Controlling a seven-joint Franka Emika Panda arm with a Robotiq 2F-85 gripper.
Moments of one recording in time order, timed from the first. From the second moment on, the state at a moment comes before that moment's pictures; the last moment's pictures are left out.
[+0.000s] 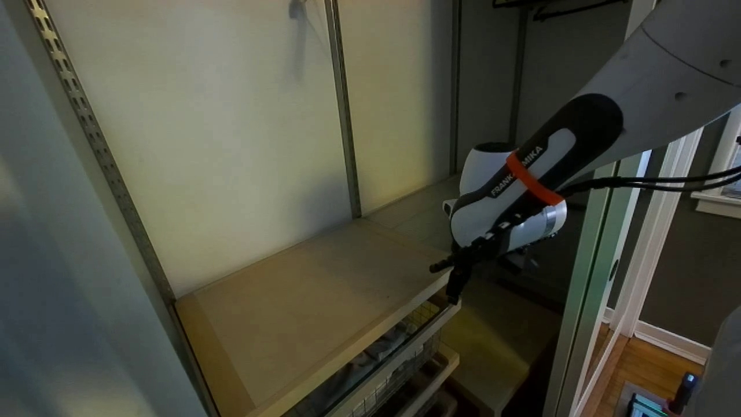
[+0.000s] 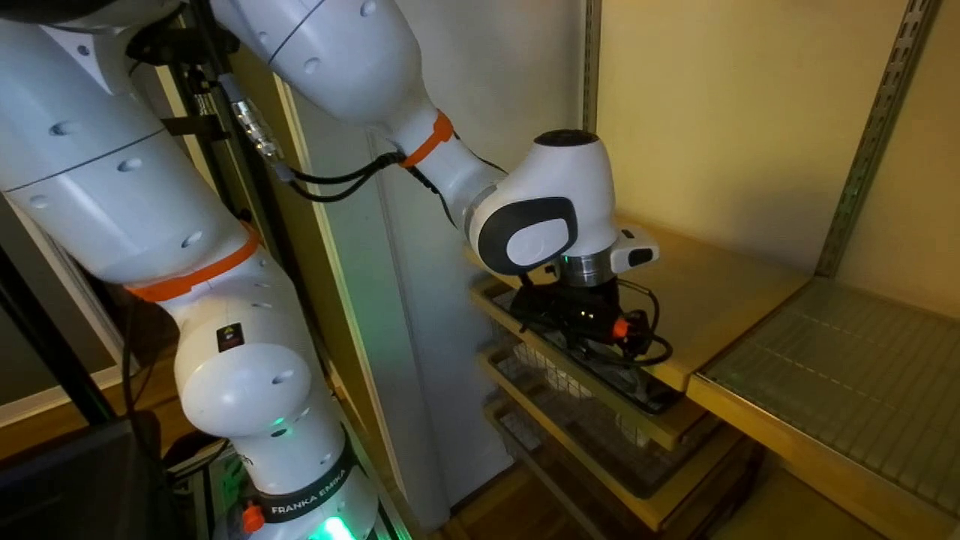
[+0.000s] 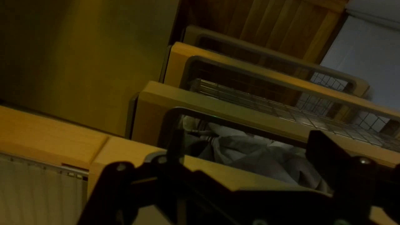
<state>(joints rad) -0.09 -0.27 -0.25 -2.77 -0.07 2.73 -0.56</state>
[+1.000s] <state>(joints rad) -0.09 -0.06 -0.25 -2.76 0.02 2.80 -0.51</state>
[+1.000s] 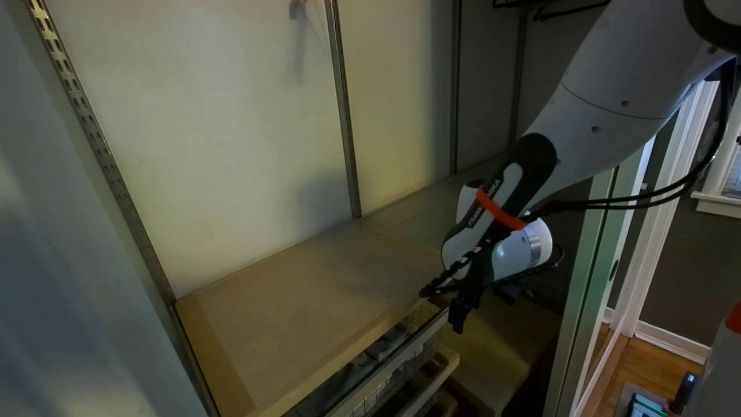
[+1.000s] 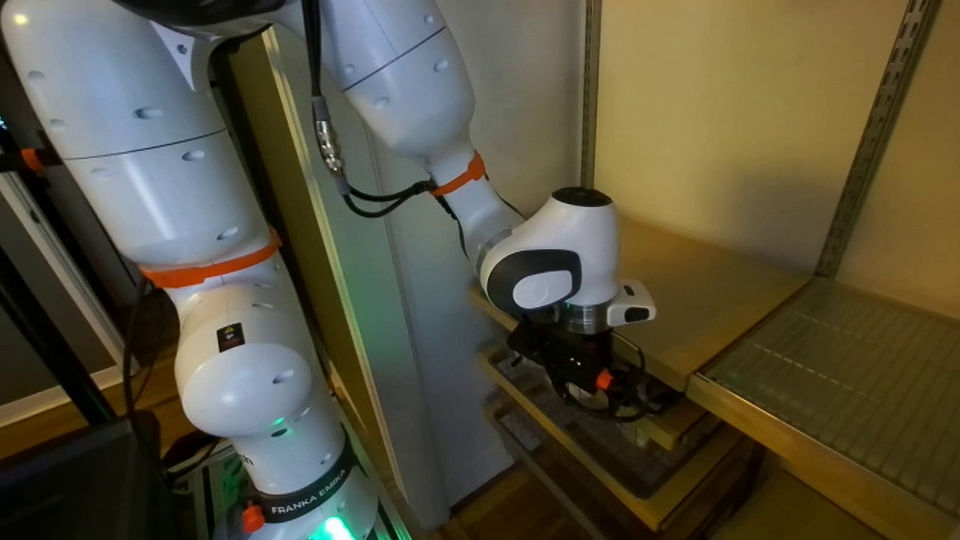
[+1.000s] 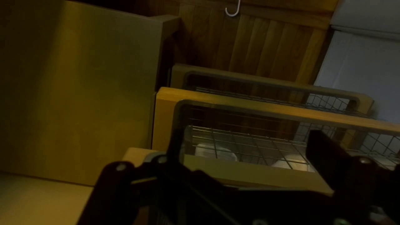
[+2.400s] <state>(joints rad) -0.08 0.04 -0.16 -2.75 0.42 2.99 -0.74</state>
